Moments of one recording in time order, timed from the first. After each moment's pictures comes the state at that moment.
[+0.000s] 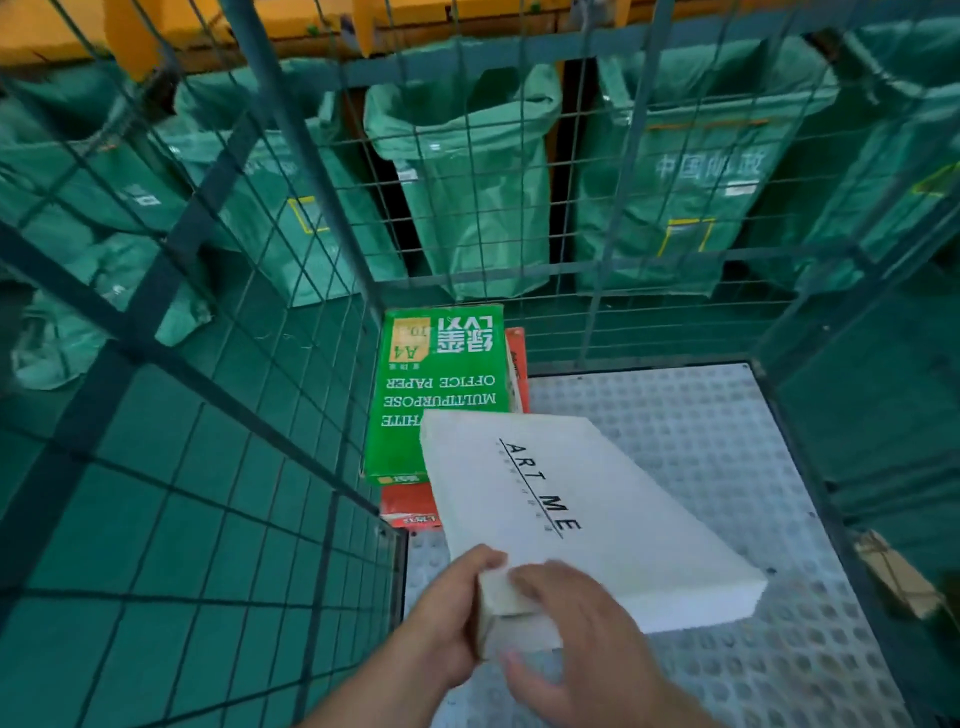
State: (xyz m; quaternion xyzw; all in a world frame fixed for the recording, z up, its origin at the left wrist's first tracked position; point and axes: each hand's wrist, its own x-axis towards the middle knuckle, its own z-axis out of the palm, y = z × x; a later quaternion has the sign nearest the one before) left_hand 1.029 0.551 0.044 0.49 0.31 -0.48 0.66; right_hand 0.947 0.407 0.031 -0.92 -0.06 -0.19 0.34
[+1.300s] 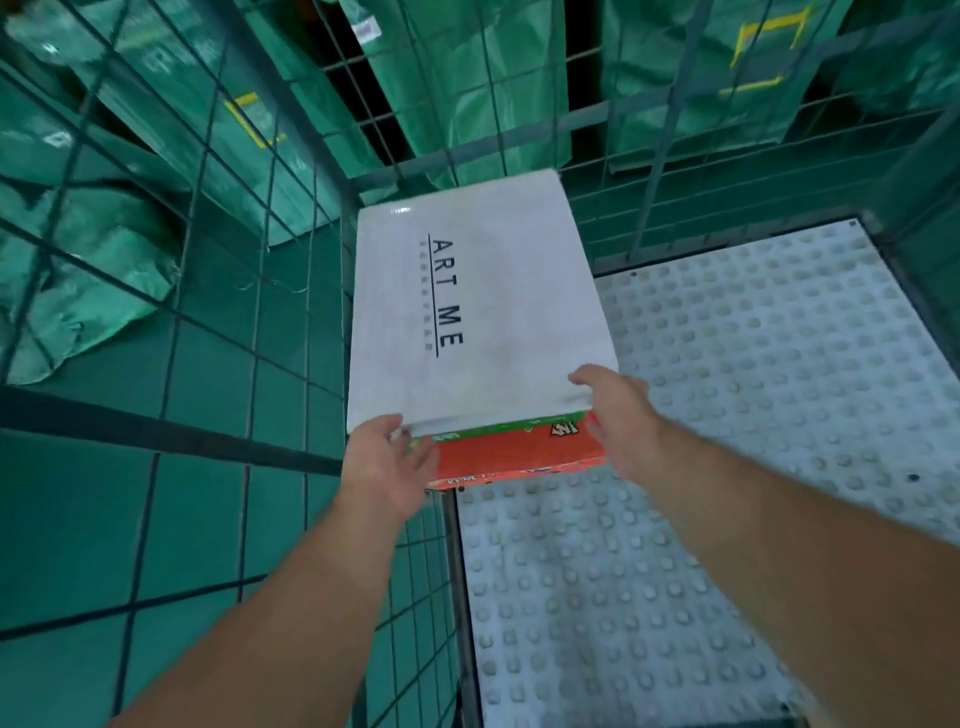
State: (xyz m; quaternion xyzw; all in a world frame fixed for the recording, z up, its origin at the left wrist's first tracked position) left_hand 1.238 0.646 -0.106 0.50 0.45 -0.22 0.70; right_hand 1.193 0.407 -0.176 -0.49 0.50 0.08 0.71
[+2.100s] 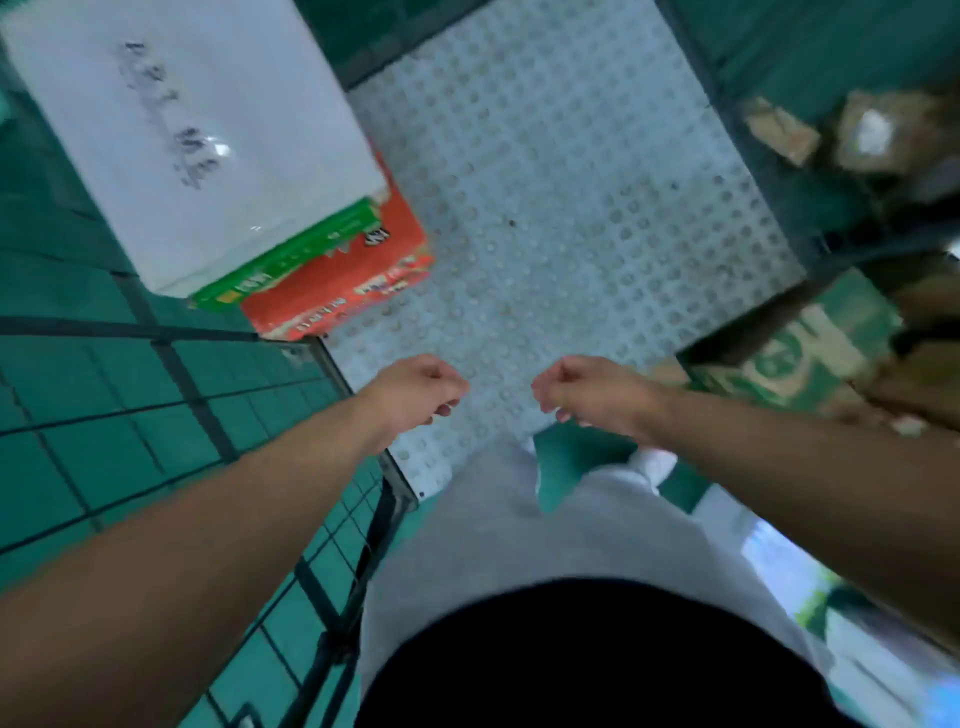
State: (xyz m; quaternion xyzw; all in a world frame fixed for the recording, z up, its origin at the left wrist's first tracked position) left_hand 1.017 0.553 -0.084 0.77 -0.04 -0.61 0.21; right_hand 0.847 0.383 -0.084 -0.60 0.43 0.30 0.61
